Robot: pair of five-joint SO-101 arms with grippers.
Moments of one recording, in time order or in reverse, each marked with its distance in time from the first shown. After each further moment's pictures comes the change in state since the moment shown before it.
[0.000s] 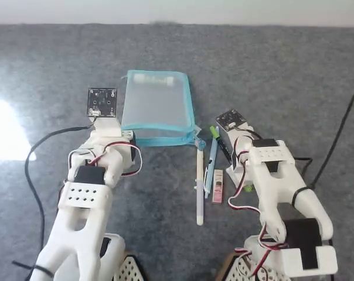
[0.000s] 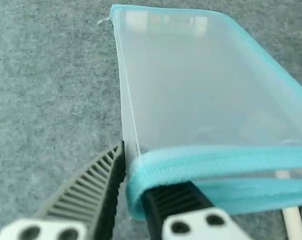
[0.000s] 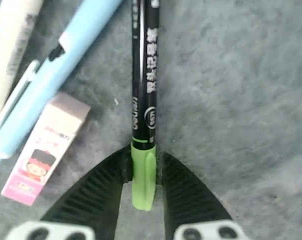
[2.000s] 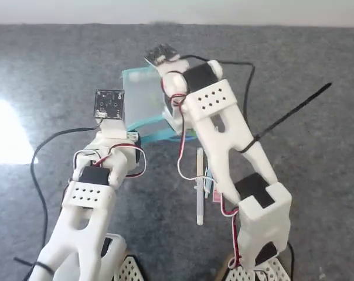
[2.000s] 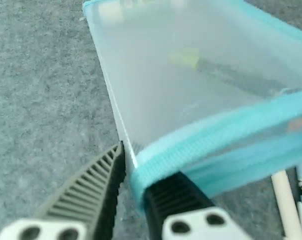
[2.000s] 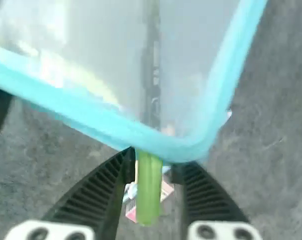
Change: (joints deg) left arm 2.5 0.6 1.4 -2.0 0.0; right arm -25.1 29.5 -85.4 46.9 -15.1
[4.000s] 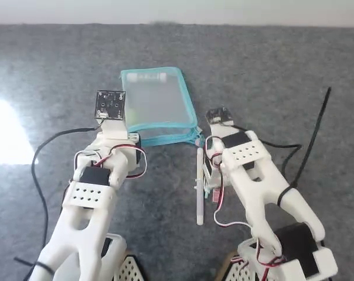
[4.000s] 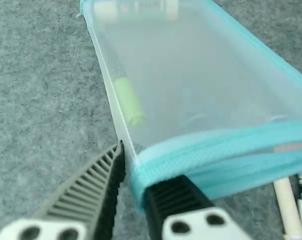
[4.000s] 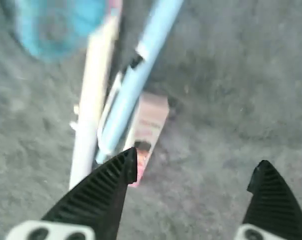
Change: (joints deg) left arm 0.1 0.0 0.2 0.2 0.0; right arm 9.8 -32.8 78.4 -31.2 -15.6
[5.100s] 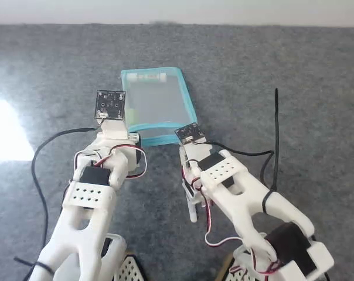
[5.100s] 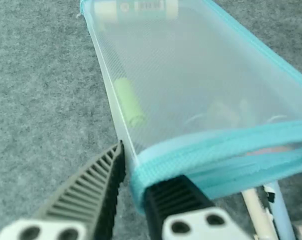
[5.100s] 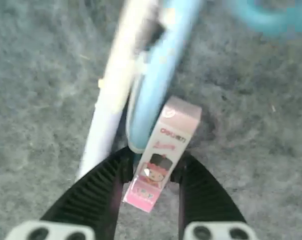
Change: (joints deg) left arm 0.0 0.0 0.0 0.0 0.0; right arm -13.1 1.9 7.6 -12.8 -3.1
